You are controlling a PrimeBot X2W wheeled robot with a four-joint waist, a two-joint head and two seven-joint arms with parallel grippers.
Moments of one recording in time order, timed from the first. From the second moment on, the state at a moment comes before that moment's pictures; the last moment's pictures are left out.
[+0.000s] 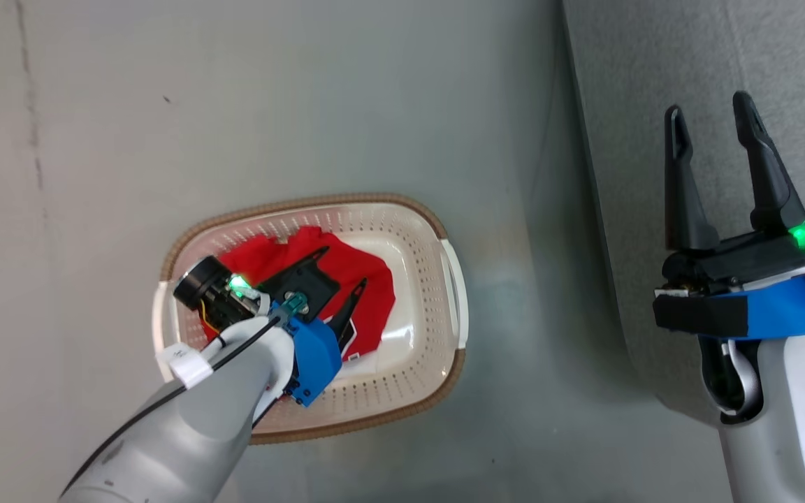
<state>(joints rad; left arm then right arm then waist) -0.78 0.18 -1.02 1.00 -0.42 -0.13 -0.26 -0.40 -0.10 0.03 0.04 0.18 0.13 -0.26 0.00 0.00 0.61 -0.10</state>
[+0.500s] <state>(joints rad) -0.97 0.16 -1.26 1.18 -0.44 -0.13 -0.14 -0.49 -0.10 0.03 -0.07 0.18 0.13 -0.26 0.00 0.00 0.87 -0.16</state>
